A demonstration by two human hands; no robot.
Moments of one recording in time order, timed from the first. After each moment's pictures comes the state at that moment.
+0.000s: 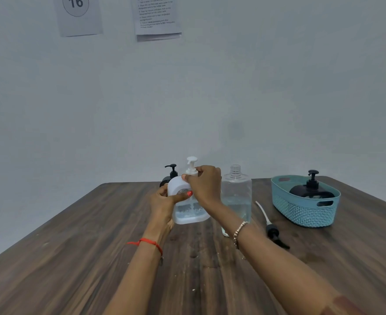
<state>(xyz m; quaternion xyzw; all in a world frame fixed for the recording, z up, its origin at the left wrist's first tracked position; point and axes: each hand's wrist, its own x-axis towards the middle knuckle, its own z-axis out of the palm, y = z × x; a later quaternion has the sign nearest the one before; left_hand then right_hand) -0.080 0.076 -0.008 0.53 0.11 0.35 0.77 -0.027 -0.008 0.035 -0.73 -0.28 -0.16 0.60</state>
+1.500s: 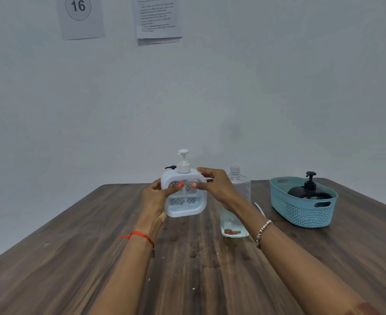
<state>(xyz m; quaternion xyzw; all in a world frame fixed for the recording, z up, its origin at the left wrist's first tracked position) -0.096 0.083 0.015 0.51 0.11 0.34 0.78 0.006 -0.043 0.031 -0.69 -0.40 0.02 0.61</state>
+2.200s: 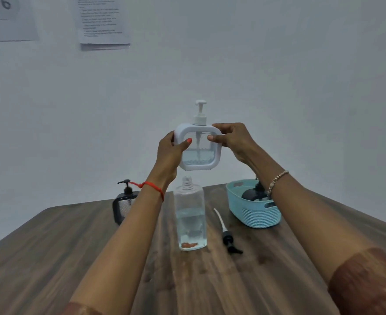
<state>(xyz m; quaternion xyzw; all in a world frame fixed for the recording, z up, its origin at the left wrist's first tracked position) 0.000 -0.022 0.123 0.71 -0.05 0.36 0.60 0.082 -0.172 0.144 -0.67 -0.31 -0.09 0.67</state>
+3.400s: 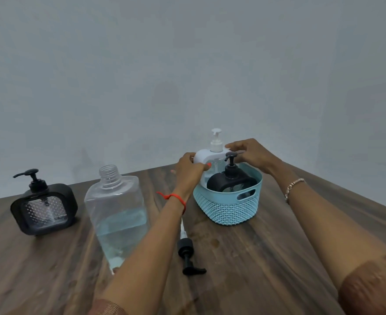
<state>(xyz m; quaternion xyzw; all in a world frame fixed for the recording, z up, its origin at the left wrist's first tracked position) 0.214 -0.110 -0.010 0.80 0.05 0.24 0.56 0.285 -0.284 0.013 -0.84 -0.23 -0.04 0.49</state>
